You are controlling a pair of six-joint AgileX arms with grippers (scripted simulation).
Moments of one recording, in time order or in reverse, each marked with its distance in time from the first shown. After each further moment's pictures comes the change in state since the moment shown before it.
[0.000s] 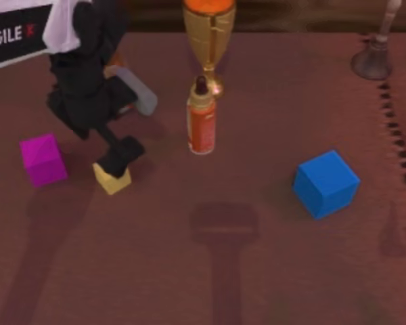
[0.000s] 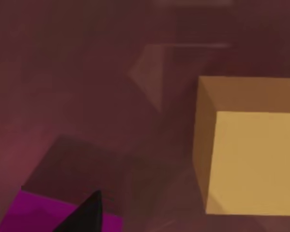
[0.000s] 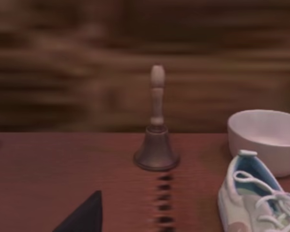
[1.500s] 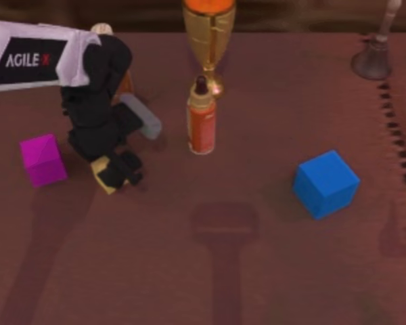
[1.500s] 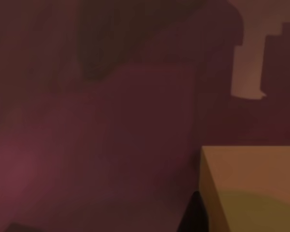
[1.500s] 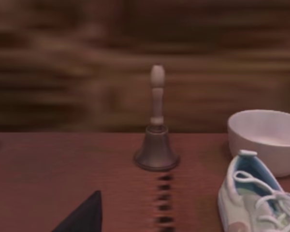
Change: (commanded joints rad) left arm -0.001 0.094 -0.123 0.220 0.001 0.001; right arm 0.000 0.000 0.000 0.000 0.000 0.000
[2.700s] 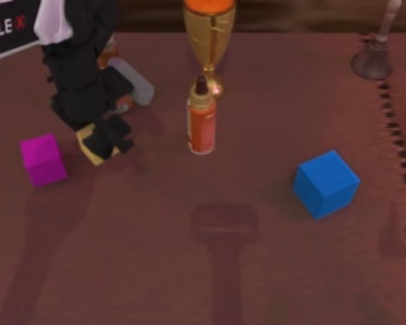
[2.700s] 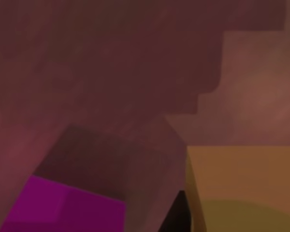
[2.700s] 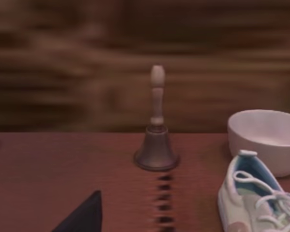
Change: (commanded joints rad) left arm 0.014 -0.124 0.145 -0.249 0.014 -0.011; right arm 0.000 0.000 0.000 0.000 0.000 0.000
